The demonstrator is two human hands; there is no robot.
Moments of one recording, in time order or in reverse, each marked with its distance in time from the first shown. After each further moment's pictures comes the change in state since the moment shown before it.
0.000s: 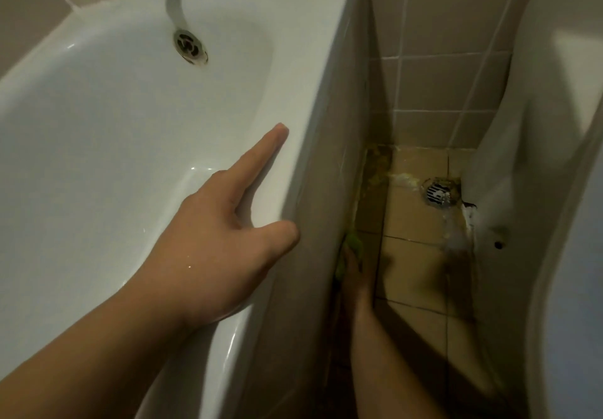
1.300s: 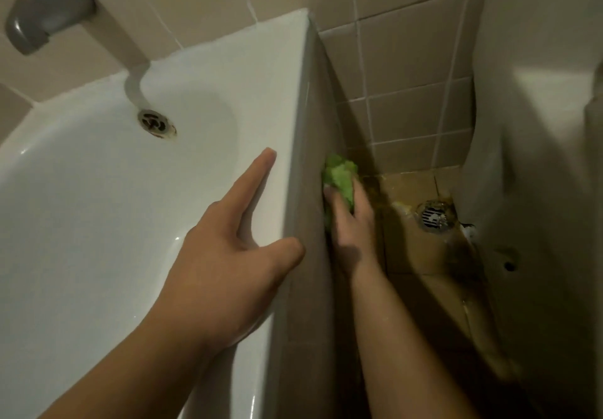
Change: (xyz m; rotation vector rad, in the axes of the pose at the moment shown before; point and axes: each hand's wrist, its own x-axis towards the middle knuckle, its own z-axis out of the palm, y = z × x) left_hand 0.082 0.006 0.001 -0.096 0.007 0.044; right_hand 0.032 -0.164 0.089 -0.089 -0.071 -0.445
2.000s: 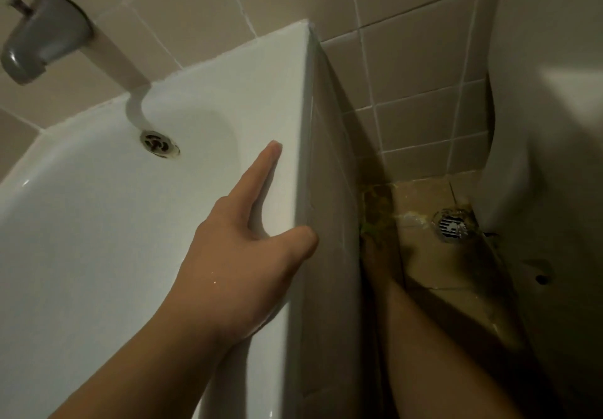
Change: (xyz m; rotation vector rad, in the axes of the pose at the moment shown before) left_hand 0.036 0.014 0.001 0.053 0.014 -0.005; right_hand 0.047 0.107 -0.019 0.061 0.121 0.290
